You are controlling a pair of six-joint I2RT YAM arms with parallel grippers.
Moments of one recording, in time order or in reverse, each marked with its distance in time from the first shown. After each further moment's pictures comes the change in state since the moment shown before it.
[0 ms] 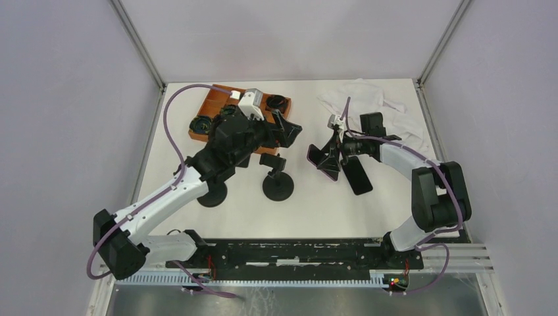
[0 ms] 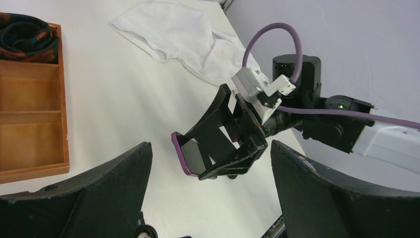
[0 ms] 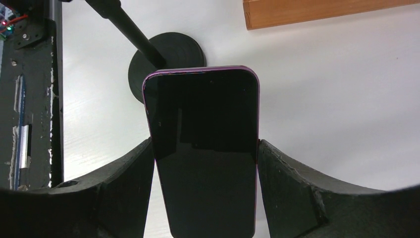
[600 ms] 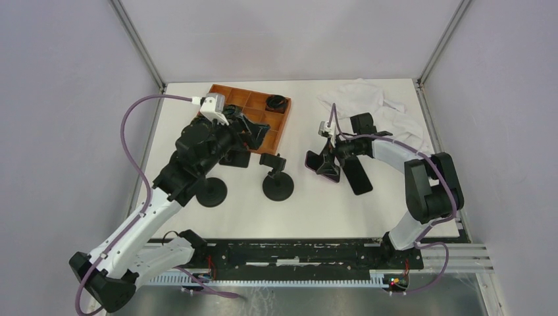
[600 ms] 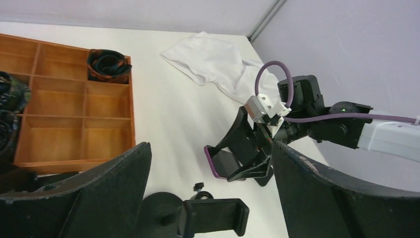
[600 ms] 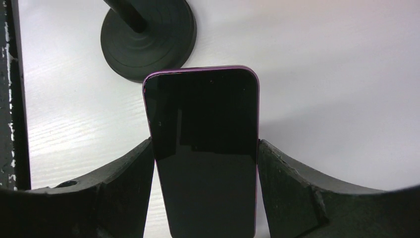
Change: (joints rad) left arm 0.159 -0.254 -0.078 -0.103 0.025 0.116; right arm 0.054 0.082 0.062 -0.134 0.127 -0.169
